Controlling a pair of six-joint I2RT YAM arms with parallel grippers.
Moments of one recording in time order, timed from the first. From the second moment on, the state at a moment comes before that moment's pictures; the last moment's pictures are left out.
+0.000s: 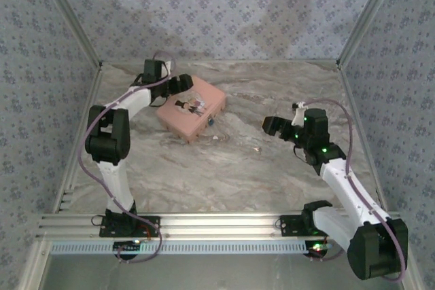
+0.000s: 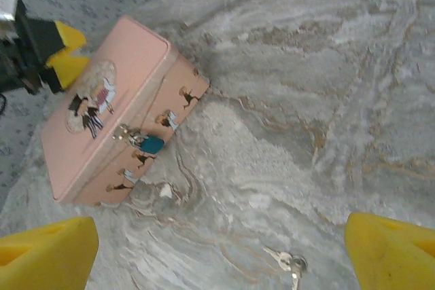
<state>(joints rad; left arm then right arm) -0.21 2.01 1.47 -0.17 0.42 -0.46 0.19 0.96 0.62 -0.21 -0.34 0.47</state>
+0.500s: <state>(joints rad) -0.40 2.00 1.51 -0.24 0.53 -0.35 0.24 1.27 0.79 -0.24 -0.35 0.43</state>
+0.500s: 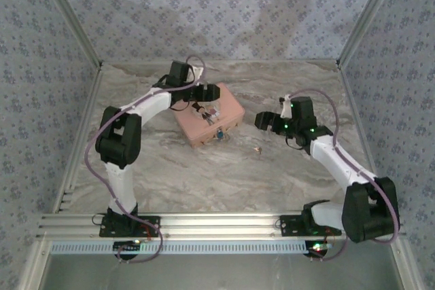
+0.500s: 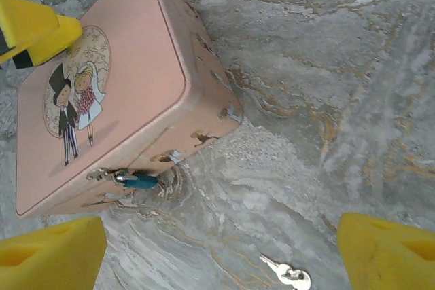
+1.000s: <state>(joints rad) -0.41 1.40 1.04 -0.24 0.26 -0.46 0.27 1.66 1.17 -0.28 -0.42 0.41</state>
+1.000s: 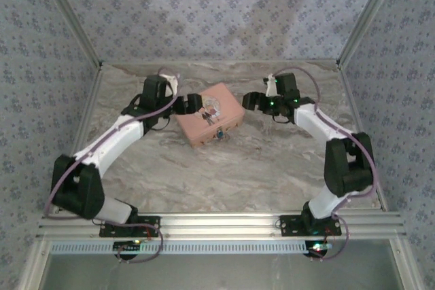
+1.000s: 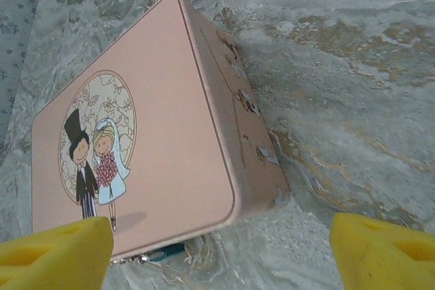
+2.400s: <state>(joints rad) -0.46 1.48 0.78 -0.03 0.18 -0.63 0.46 1.51 0.95 -0.33 -0.37 0.42</state>
